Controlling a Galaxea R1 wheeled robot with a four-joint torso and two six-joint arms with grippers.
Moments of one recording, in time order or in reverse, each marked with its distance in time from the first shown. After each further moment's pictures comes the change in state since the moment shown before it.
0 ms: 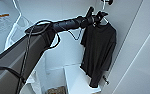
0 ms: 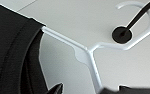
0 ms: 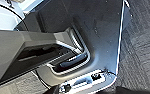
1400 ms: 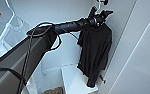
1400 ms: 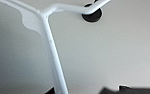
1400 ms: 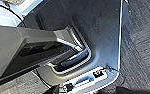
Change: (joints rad) left arm 0.025 0.004 0.048 0.068 -0.170 -0.001; right arm -0.005 0.026 -0.026 0.002 0.000 -0.001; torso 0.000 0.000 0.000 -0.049
